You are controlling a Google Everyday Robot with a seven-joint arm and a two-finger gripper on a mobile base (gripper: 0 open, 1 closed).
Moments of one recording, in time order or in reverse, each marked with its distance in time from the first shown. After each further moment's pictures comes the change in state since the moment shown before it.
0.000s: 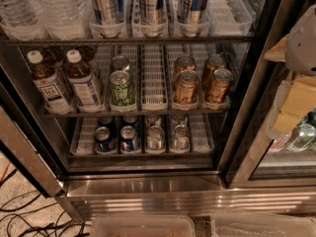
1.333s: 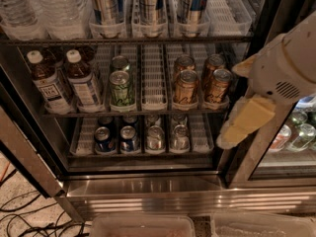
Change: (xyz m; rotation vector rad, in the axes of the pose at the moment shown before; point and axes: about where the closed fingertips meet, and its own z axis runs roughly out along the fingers) arm -0.057 0.020 0.039 0.013 -0.241 0.083
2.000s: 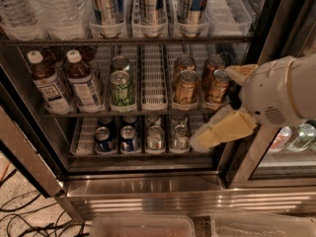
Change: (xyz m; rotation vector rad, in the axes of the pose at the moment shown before) arm -0.034 0.018 0.007 0.118 -0.320 0.120
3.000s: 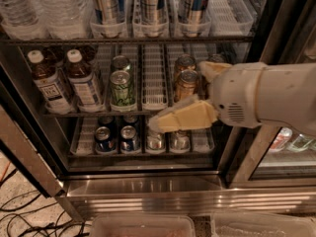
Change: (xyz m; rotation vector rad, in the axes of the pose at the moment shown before) arm -0.055 0.010 0.027 0.016 -0.290 0.182
